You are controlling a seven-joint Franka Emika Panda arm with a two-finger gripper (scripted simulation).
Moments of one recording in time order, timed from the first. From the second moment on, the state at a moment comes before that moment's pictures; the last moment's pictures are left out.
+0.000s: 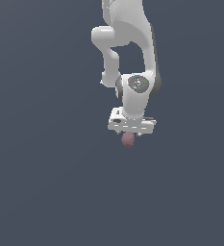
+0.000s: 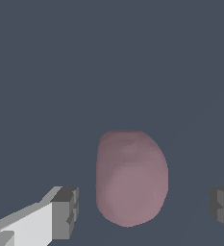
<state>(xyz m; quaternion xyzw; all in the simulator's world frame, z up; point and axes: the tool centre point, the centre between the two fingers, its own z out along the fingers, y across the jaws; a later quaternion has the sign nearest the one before) -0.037 0.085 0.094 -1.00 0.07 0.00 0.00</state>
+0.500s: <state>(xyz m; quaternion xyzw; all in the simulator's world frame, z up) -0.039 0.085 0.057 -1.00 0.07 0.00 0.00</state>
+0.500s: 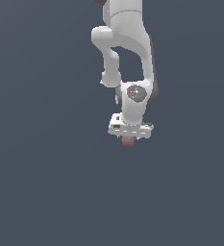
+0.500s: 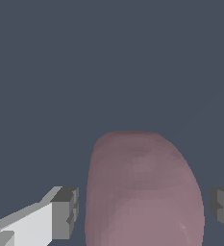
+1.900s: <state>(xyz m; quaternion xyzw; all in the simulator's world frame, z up) -0.036 0.104 0.121 -1.00 0.07 0.00 0.00</state>
